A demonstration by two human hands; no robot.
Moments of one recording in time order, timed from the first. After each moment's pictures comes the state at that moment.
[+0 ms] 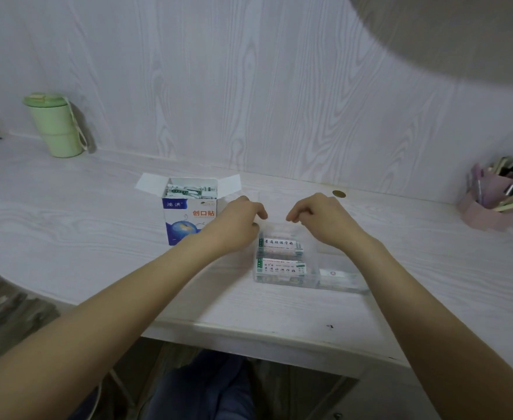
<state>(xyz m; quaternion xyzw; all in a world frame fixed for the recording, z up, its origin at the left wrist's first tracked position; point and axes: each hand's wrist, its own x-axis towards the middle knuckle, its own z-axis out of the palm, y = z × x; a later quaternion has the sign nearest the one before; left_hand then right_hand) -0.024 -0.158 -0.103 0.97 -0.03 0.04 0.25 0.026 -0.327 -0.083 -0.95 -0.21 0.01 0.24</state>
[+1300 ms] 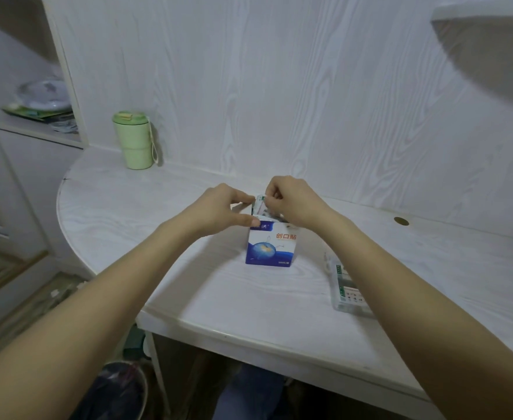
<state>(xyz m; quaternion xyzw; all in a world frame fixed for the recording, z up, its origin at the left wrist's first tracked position) -0.047 0.008 -0.083 0.93 0.00 0.08 0.36 0.011 -0.148 -0.048 -0.92 -0.34 0.00 0.21</state>
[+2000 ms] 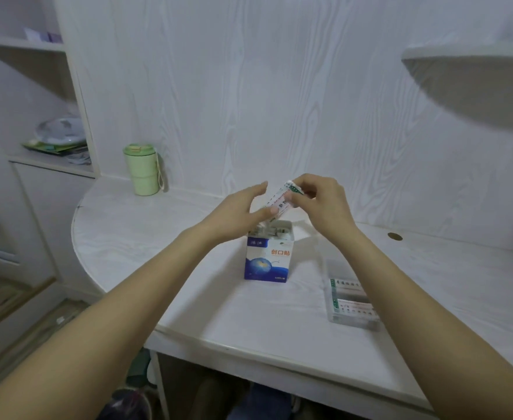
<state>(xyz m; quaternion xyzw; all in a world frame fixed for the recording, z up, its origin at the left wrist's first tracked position) -0.058 -0.029 -0.044 0.92 -0.03 0.13 0.37 -0.001 -0.193 -0.027 -0.82 -0.32 -0.13 0.46</state>
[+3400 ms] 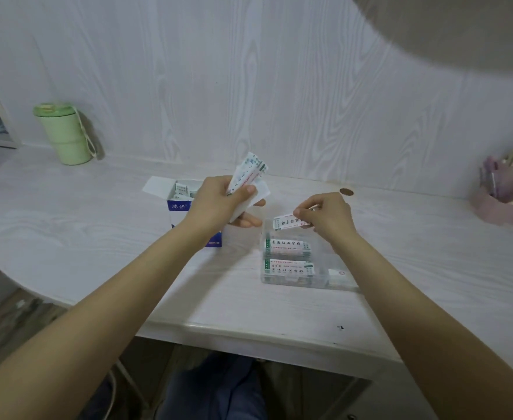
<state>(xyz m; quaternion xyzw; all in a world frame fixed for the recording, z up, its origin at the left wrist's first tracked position) -0.042 -0.137 -0.080 0.74 0.02 0.10 0.67 0.034 -0.317 -0.103 -0.87 -0.07 -0.02 0.48</state>
